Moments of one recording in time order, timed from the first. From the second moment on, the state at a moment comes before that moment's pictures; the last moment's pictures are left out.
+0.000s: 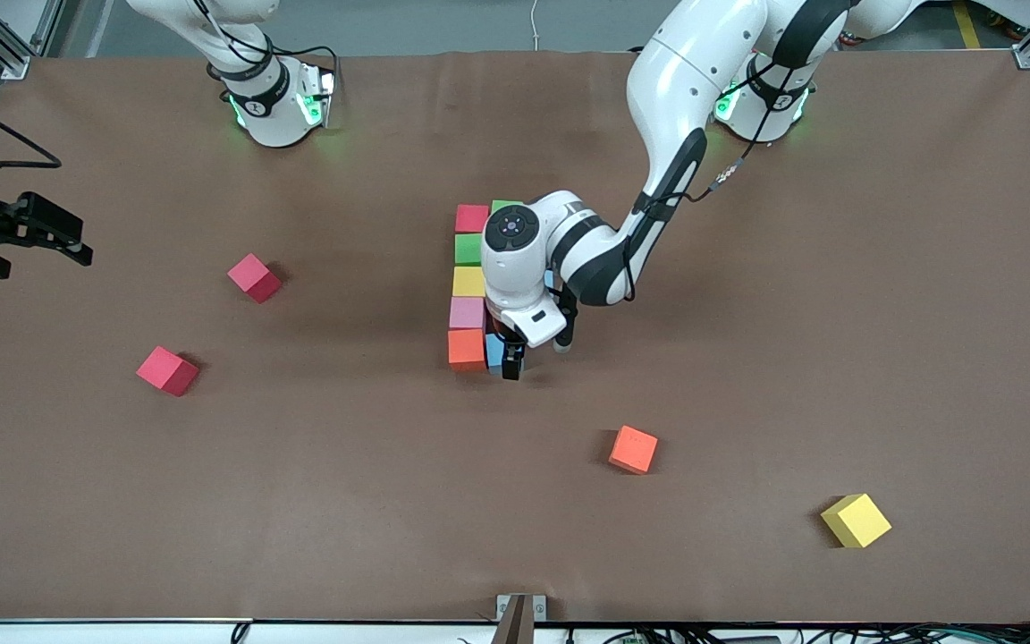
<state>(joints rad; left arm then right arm) -0.77 0.84 -0.04 -1.36 0.21 2.34 -2.35 -0.08 0.06 0.07 -1.46 0.04 1.56 -0.14</state>
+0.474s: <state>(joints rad) -0.70 0.76 -0.03 -1.35 0.21 2.30 -2.16 -0.09 0.06 0.07 -1.45 0.02 1.55 -0.12</state>
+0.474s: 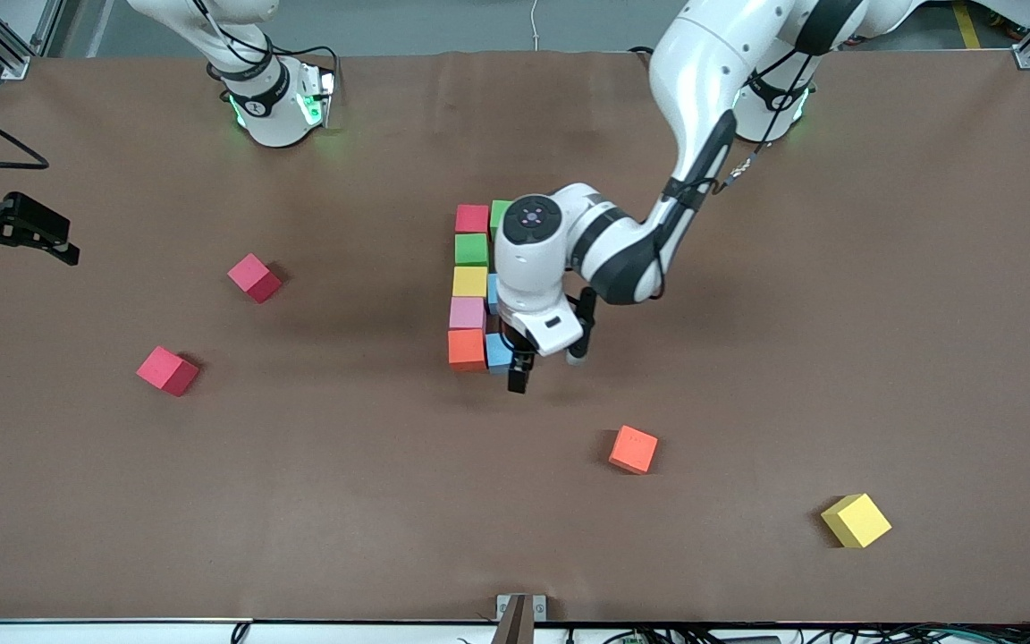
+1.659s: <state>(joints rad) -0.42 0.78 -0.04 -1.37 0.18 2.33 -1.69 -0.08 0.06 0.08 -1.39 0.00 1.47 -0.05</state>
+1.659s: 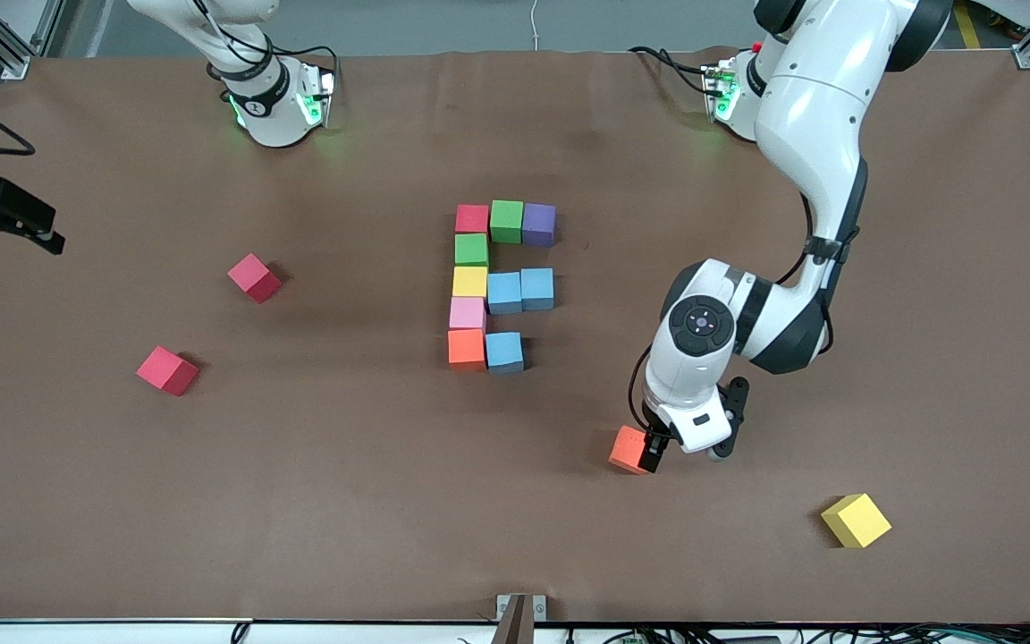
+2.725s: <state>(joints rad) -0.40 0.89 -0.04 -1.37 0.17 2.51 -1.63 -0.07 0.06 0.08 -1.38 0.00 1.46 -0.06</state>
